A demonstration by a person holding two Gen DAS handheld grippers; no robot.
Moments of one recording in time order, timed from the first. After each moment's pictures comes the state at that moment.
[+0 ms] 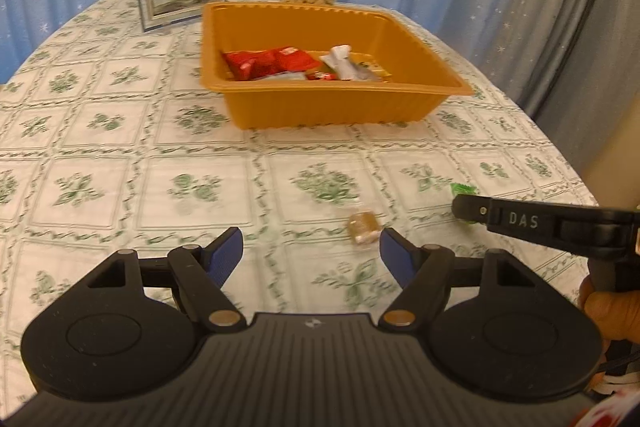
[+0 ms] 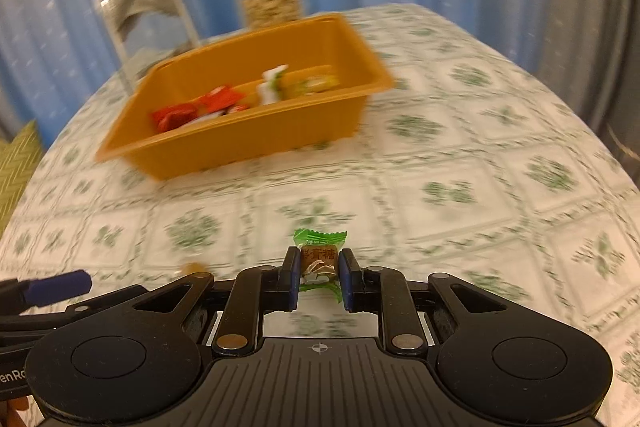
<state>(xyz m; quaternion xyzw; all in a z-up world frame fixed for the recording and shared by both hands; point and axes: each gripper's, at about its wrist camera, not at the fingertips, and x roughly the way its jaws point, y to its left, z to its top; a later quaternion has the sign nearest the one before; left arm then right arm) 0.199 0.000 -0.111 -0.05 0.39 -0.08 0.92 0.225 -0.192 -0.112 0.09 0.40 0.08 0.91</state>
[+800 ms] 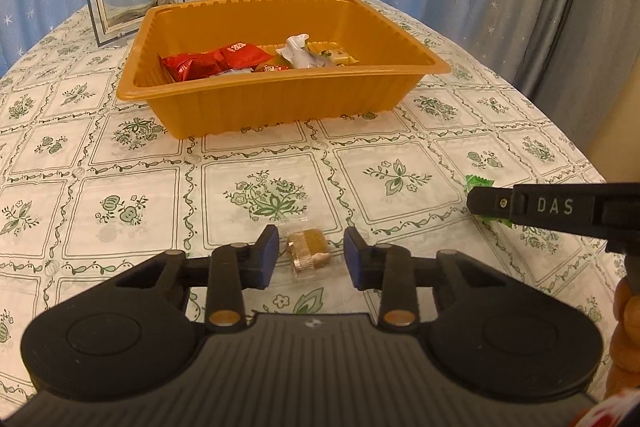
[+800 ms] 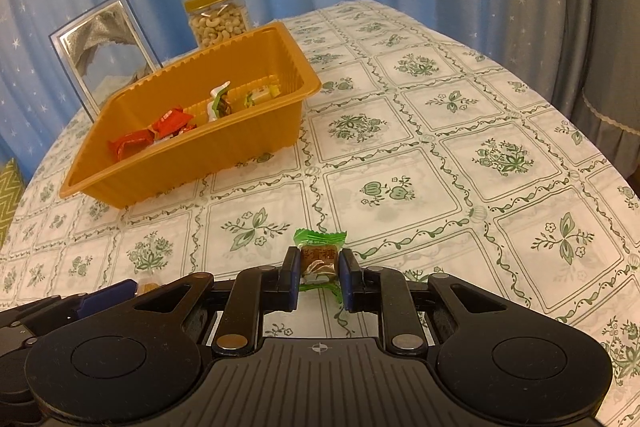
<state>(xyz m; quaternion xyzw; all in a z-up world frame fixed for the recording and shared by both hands) 0.223 -0.048 -0.133 -0.01 0.38 -0.09 0.92 0.227 -0.225 -0.113 0.13 0.40 0.04 0.91</state>
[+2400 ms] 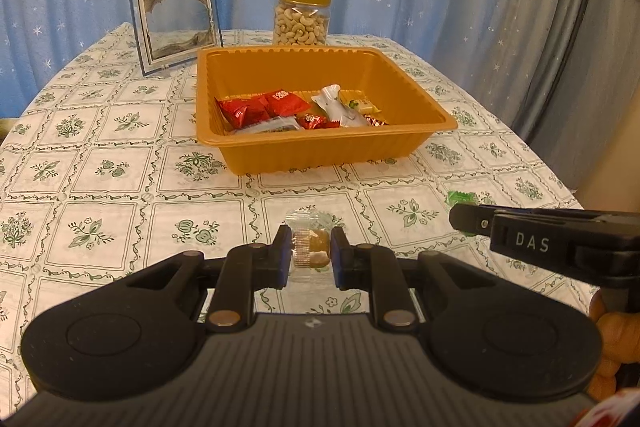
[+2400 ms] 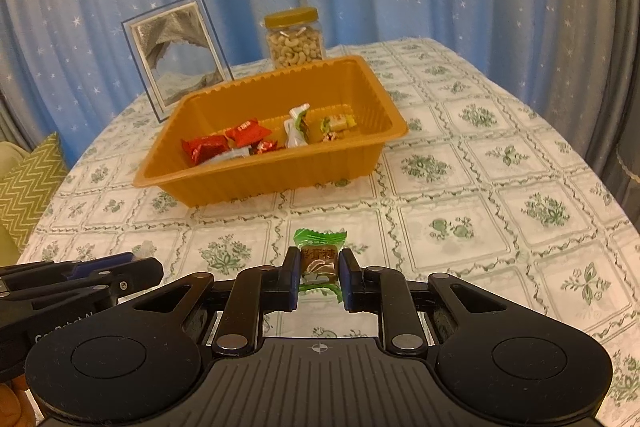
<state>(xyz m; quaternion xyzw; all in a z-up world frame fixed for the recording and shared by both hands) 0.192 -0.004 -0.083 -0.04 0.35 -0.08 0.93 0.207 -0.187 -0.078 0.08 0.36 0.11 0.92</state>
